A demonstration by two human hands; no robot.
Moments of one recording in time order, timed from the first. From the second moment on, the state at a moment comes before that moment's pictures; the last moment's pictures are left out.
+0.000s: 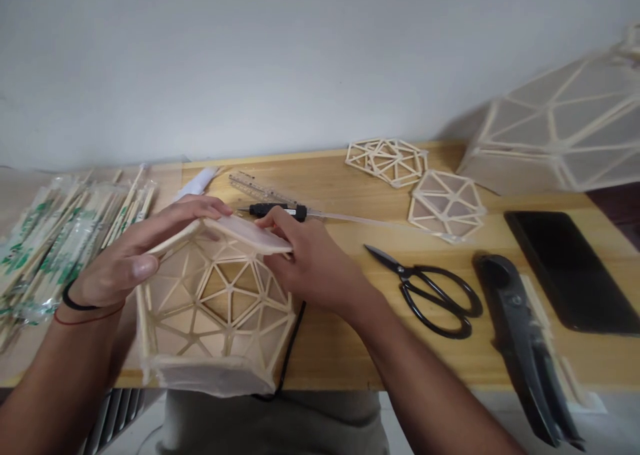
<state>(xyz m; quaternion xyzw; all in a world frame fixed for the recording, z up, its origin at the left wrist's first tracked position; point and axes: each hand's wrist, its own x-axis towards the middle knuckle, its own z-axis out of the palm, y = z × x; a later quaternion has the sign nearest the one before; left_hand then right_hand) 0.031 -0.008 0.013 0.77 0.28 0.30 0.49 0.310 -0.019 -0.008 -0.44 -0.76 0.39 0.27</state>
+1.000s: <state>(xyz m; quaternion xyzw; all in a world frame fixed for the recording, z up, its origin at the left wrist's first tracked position) 0.025 -0.012 0.015 0.77 0.30 0.28 0.49 0.308 -0.019 -0.008 -0.45 -0.74 0.39 0.30</state>
